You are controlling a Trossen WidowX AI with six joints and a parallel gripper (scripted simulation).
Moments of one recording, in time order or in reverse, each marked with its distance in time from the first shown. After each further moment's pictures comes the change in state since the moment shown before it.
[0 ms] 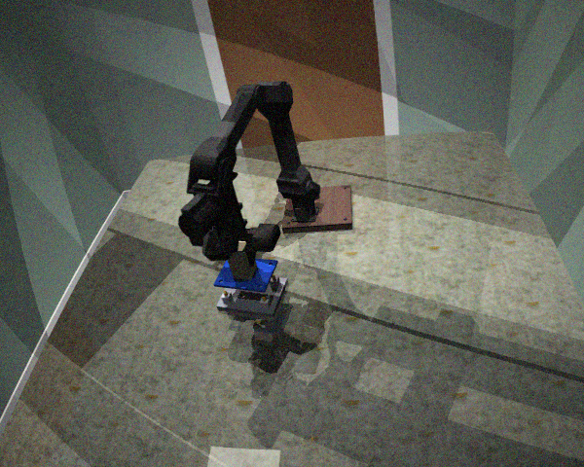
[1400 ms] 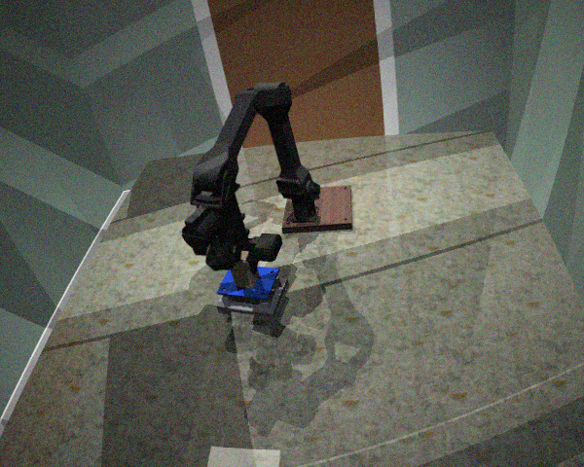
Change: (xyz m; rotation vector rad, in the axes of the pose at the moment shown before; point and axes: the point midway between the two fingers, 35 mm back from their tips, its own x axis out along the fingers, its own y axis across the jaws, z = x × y) arm 0.026 -0.001 0.001 -0.003 0.002 0.001
